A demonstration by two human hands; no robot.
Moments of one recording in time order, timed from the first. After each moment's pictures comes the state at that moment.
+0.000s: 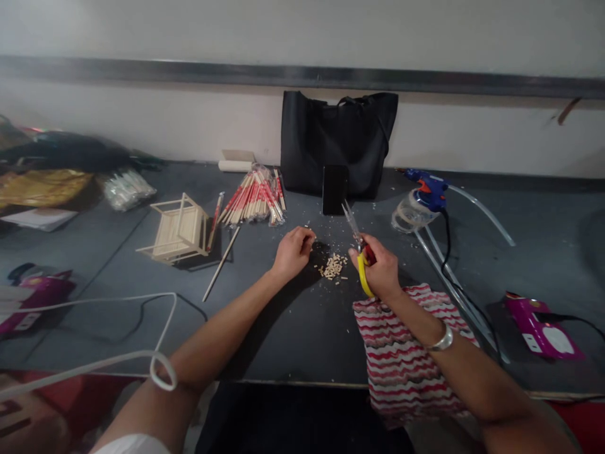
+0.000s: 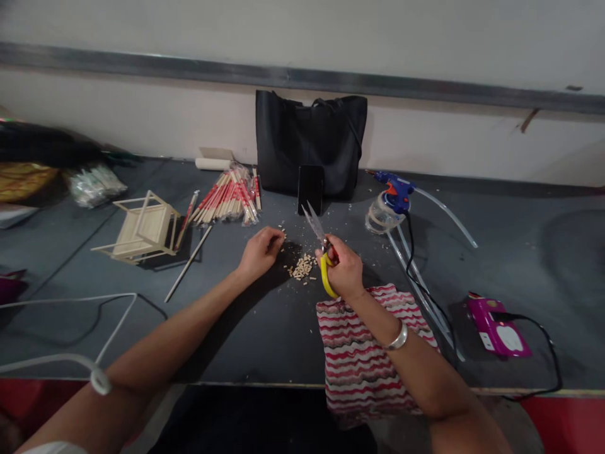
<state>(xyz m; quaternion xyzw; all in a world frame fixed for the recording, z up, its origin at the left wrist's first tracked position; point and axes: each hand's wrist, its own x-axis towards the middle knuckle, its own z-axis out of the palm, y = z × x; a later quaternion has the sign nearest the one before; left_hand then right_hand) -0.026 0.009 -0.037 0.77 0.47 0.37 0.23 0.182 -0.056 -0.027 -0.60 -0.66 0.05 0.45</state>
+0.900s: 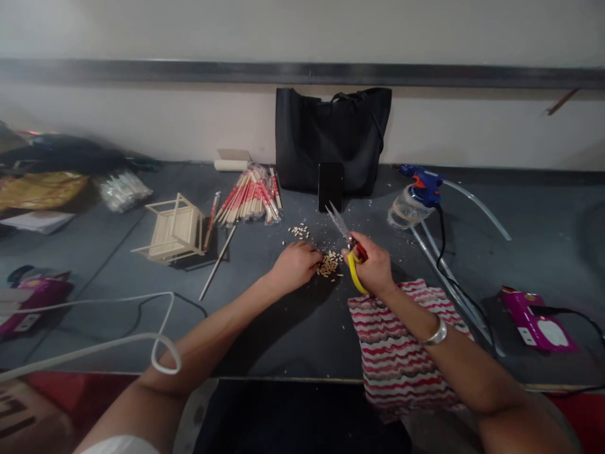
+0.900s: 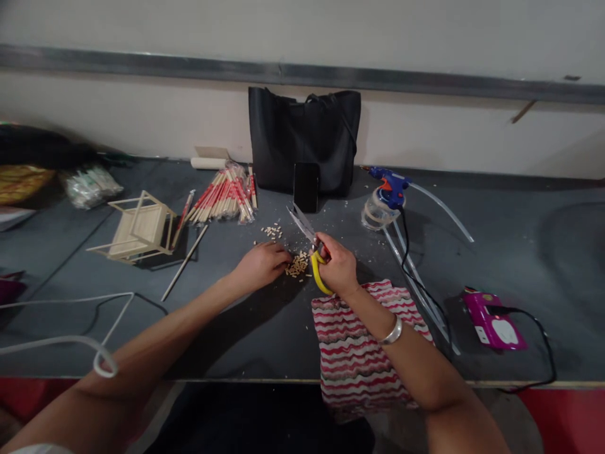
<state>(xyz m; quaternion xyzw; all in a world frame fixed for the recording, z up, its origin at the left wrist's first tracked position) -0.020 -0.019 -0.003 0.93 0.36 0.03 0.06 0.183 -0.054 -0.032 -0.59 -0.67 0.09 0.43</state>
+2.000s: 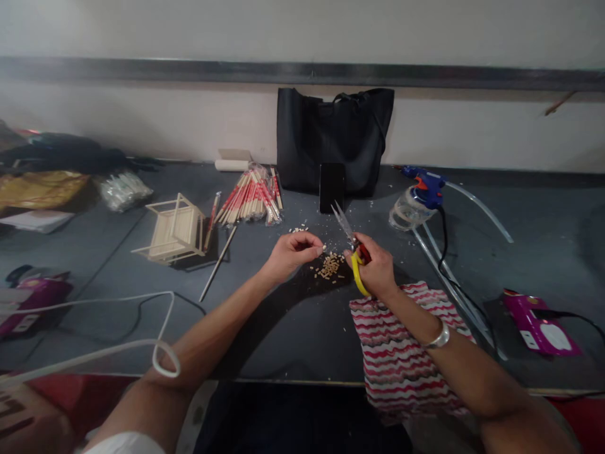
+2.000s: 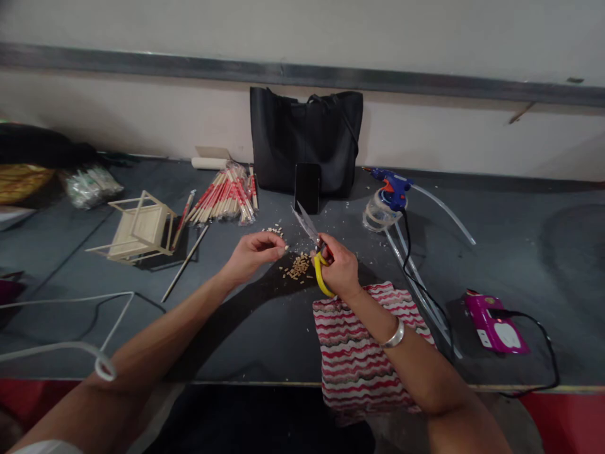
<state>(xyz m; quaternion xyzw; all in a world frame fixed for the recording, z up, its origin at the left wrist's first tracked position) -0.027 -0.010 -0.003 0.62 0.38 0.40 0.56 0.184 -0.056 -0.029 -0.59 -0.67 0.10 0.44</state>
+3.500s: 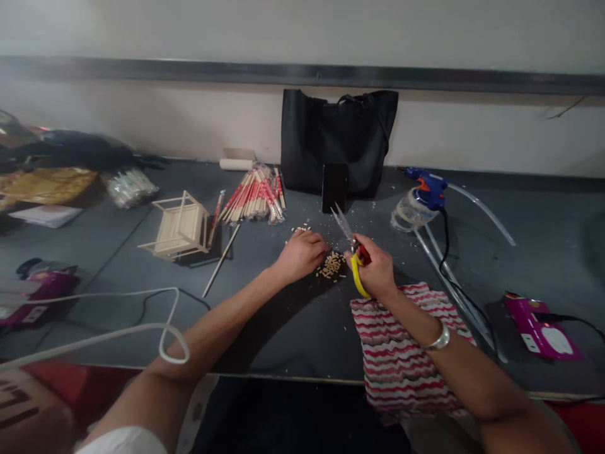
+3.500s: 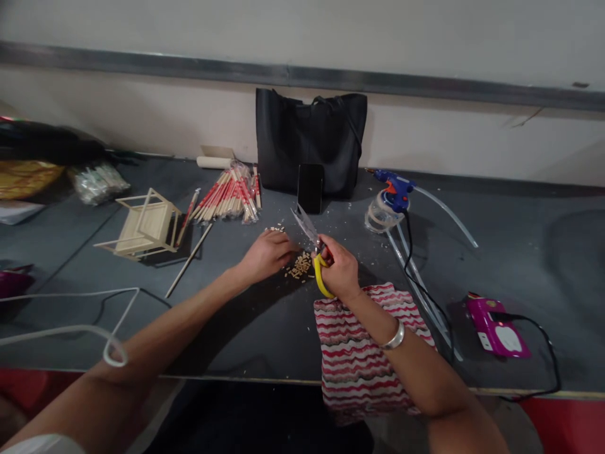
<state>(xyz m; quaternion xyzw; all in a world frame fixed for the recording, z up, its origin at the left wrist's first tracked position) -0.022 0.000 -0.011 0.93 0.34 0.15 0.06 0.180 -0.058 -0.028 -0.58 -0.67 0.12 0.45</state>
